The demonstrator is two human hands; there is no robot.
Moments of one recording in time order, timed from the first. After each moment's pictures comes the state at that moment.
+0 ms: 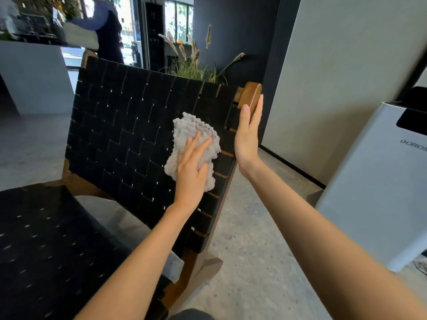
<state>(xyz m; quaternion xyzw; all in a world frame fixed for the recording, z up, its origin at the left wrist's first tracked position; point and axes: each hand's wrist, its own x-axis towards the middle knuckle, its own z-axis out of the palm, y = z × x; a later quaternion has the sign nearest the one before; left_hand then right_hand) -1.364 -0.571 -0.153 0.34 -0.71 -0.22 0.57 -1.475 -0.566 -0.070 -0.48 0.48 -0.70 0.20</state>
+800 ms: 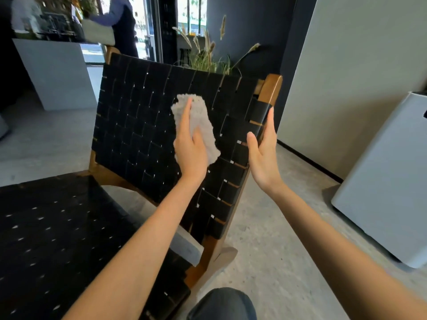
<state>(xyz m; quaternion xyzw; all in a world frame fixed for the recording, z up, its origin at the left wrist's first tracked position) -1.333 -0.562 -0.101 0.40 -0.59 -0.19 0.68 -1.468 -0.519 -0.105 -0.58 0.54 -0.60 0.11</state>
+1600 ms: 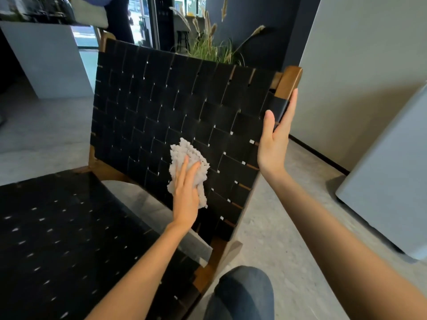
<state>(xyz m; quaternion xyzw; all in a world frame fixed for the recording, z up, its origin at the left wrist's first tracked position) -1.293 -0.579 -0.237 0.46 -0.70 -0.20 0.51 -1.456 -0.565 -0.099 -0.51 0.50 -0.70 0.05</state>
